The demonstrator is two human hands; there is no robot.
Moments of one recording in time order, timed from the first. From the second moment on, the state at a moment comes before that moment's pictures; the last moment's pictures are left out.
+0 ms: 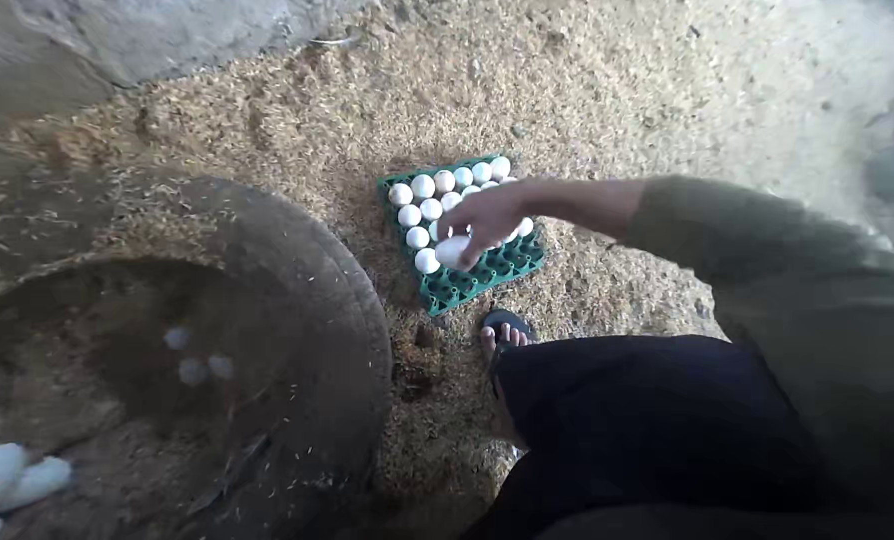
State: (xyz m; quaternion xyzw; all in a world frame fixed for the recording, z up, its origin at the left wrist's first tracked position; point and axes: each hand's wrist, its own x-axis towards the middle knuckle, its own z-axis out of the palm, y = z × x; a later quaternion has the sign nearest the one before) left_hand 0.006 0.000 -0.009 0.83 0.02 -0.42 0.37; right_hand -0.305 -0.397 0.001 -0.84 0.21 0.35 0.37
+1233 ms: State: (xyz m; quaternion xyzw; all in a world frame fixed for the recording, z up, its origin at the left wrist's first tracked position) left_hand -0.048 -0.129 -0.030 0.65 -0.16 -0.74 0.08; right_hand -0.239 -0.260 -0.063 -0.85 0.02 -0.05 0.52
